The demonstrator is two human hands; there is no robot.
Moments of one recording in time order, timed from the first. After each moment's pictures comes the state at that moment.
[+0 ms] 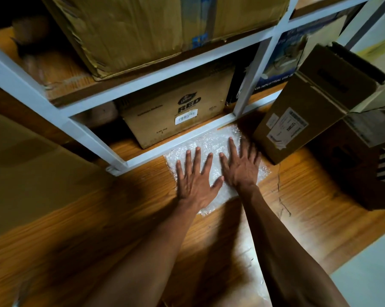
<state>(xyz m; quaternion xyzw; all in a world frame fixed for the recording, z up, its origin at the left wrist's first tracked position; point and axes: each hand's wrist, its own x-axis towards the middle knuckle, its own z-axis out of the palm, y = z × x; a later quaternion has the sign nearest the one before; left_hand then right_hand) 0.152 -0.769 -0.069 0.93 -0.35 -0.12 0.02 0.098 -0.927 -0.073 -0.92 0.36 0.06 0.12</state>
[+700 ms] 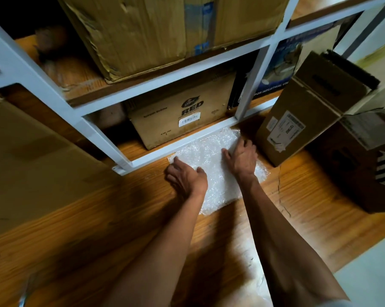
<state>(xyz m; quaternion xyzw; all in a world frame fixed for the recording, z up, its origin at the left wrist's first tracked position) 0.157 -0.785 -0.043 0.94 0.09 -0.13 0.31 0.129 -0.938 -0.047 -0.90 0.41 0.02 0.16</state>
